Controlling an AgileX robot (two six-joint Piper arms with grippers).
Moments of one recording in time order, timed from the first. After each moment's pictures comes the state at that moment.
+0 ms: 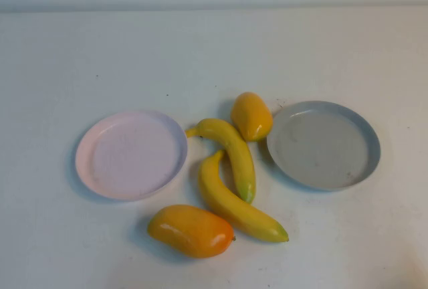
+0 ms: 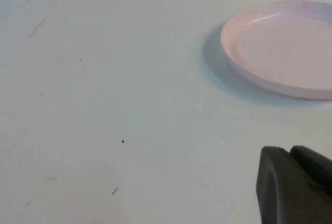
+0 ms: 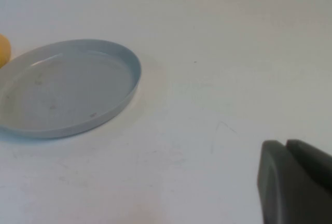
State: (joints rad) right arm 0.00 -0.01 0.02 0.02 0.35 0.08; left arm -0.05 -0.01 0.02 -0.03 0.38 0.11
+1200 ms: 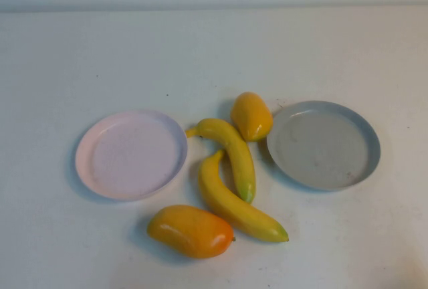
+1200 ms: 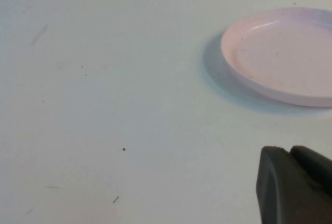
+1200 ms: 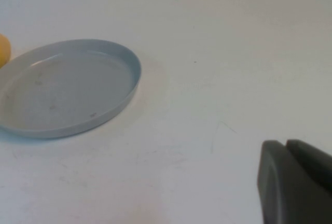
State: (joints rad) right arm 0.00 -0.01 0.02 0.02 0.35 0.08; left arm -0.05 -0.01 0.02 -0.03 0.36 0.11
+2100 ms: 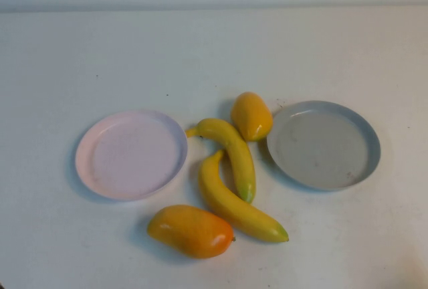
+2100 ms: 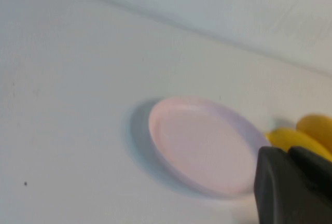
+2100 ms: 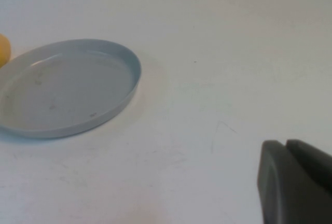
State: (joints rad) right arm 0.00 -0.01 0.02 0.02 0.35 0.08; left arm -0.05 0.12 -0.18 -0.30 0.35 -0.08
